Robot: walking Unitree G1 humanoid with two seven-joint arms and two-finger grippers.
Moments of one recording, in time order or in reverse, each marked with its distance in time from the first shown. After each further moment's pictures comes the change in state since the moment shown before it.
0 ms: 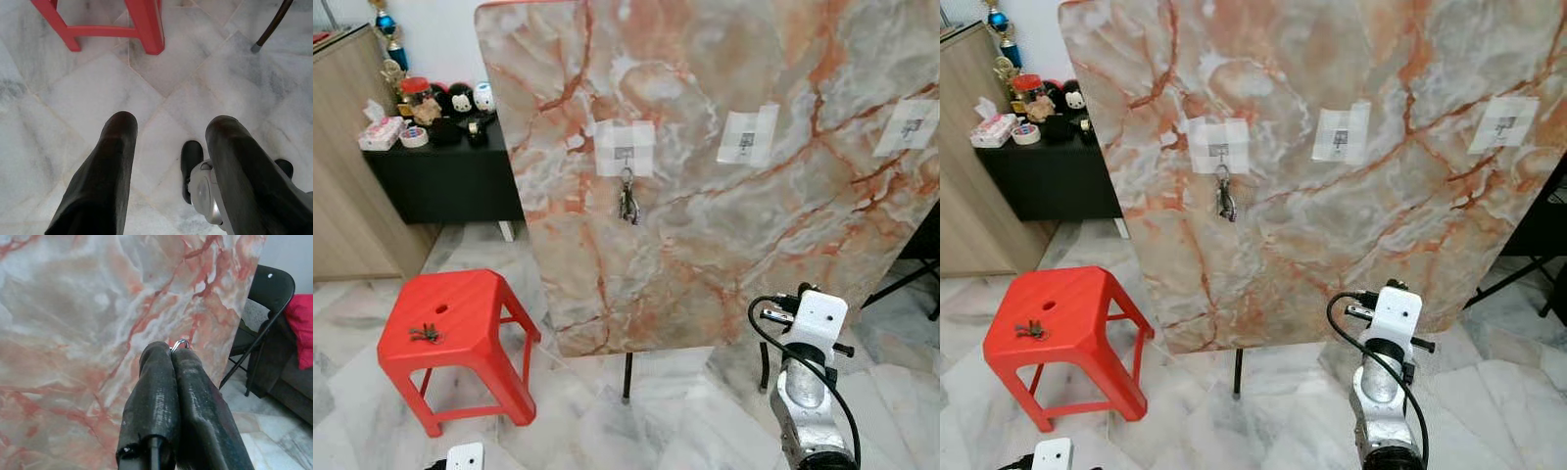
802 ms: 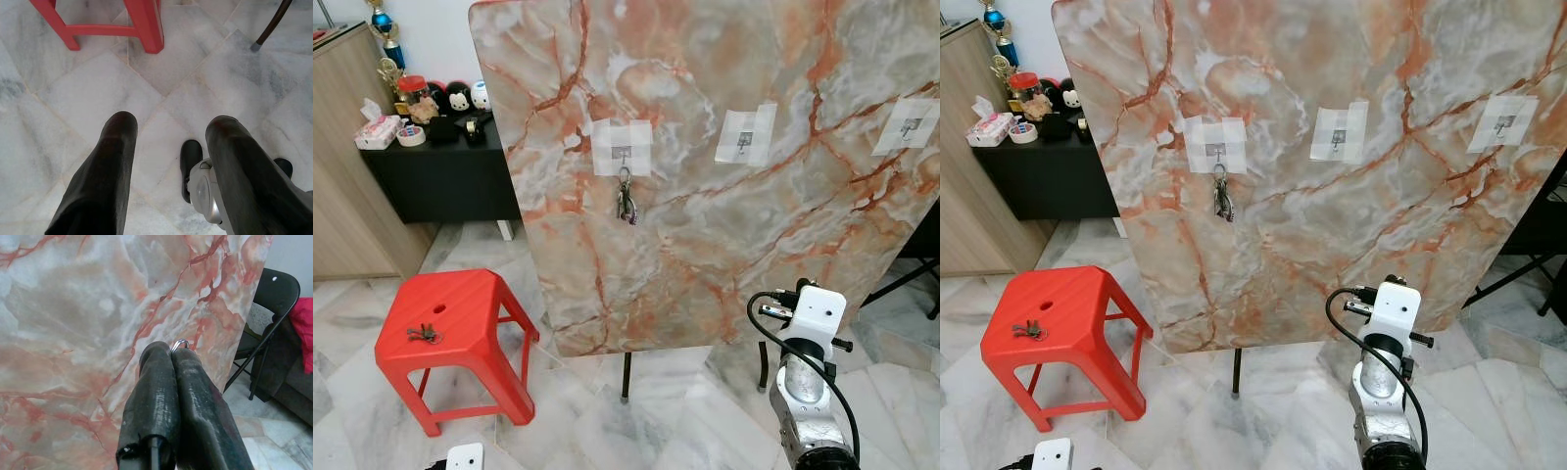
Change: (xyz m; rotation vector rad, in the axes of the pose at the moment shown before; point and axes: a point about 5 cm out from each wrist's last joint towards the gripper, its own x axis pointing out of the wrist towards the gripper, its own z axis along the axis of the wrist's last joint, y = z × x) left arm 0.000 0.000 0.000 0.000 0.000 0.000; right arm 0.002 0.003 0.004 0.006 -0.014 0.006
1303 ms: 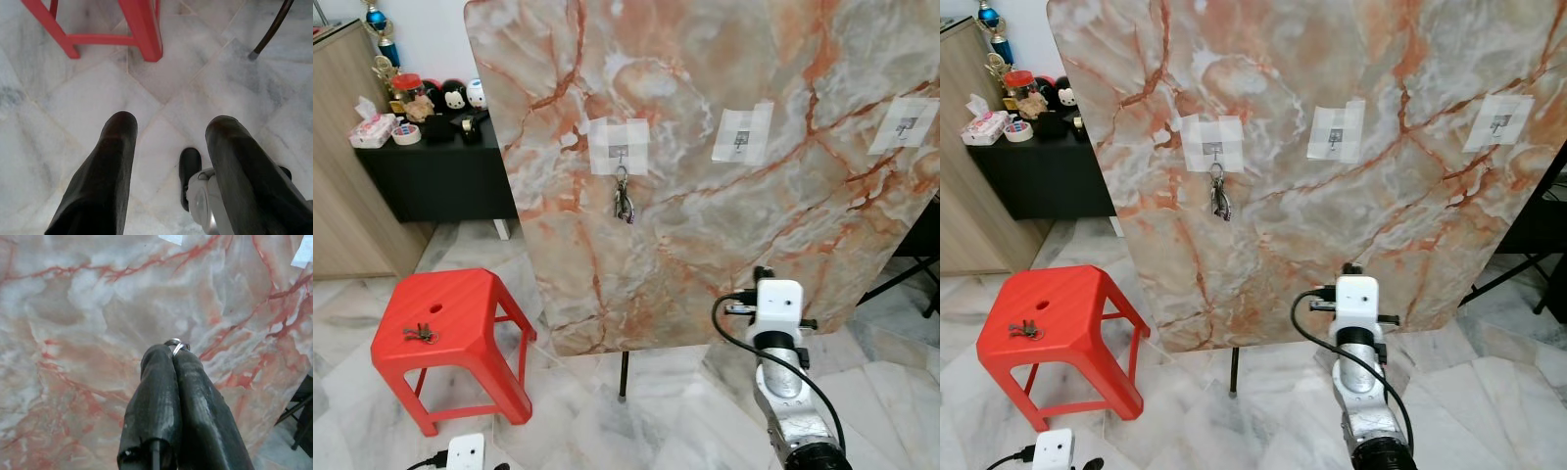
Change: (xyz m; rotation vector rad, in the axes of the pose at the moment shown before) left arm 0.004 -0.001 0.011 0.001 -0.026 0.004; right arm -0.005 0.032 0.009 -0.082 -0.057 0.243
